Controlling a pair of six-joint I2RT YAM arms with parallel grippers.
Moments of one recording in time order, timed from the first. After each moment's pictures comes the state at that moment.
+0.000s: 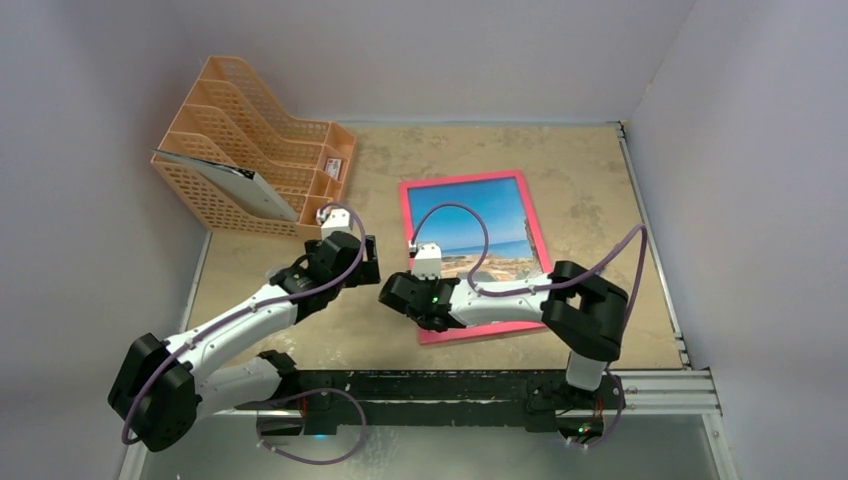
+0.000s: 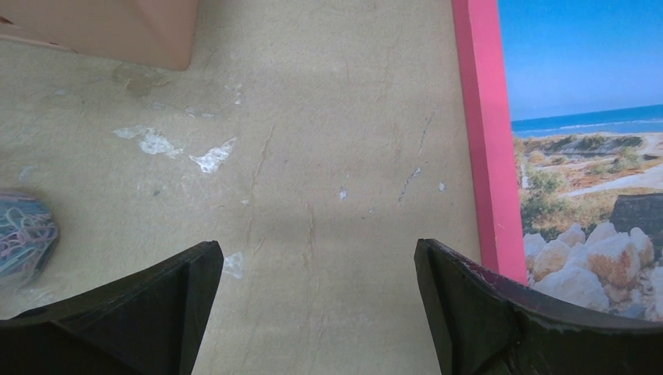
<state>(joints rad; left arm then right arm) -0.66 1.07 0.61 -0.32 -0.42 -0.58 1.21 1.80 1.08 -0.42 0.62 1.02</state>
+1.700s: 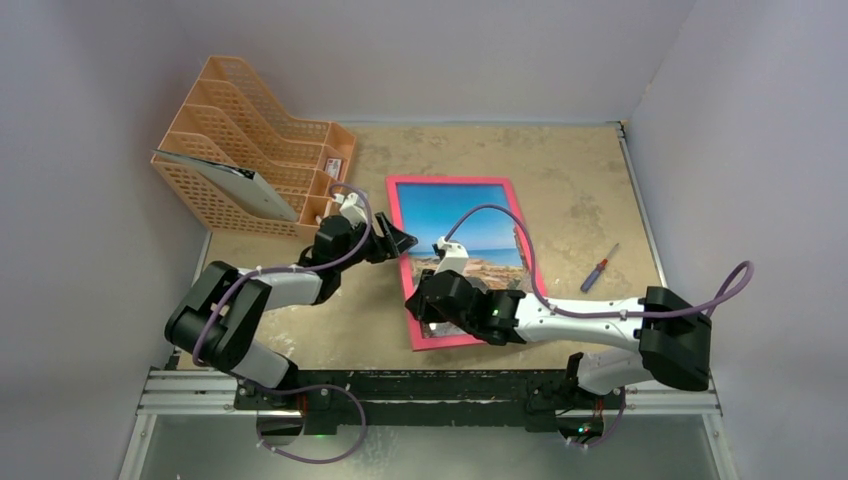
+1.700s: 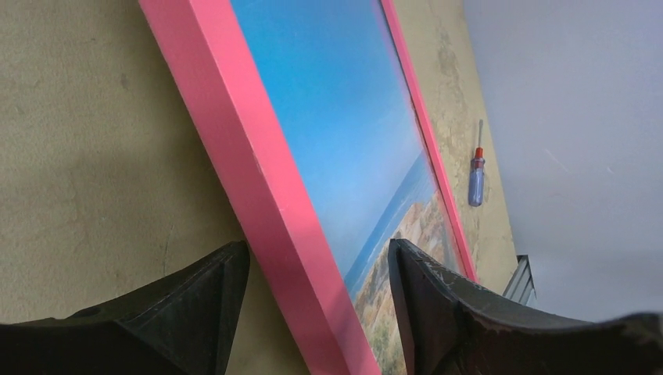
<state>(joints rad) -0.46 1.51 0.51 0.66 0.30 -0.79 1.21 1.35 0.77 -0.12 0.38 1.01</state>
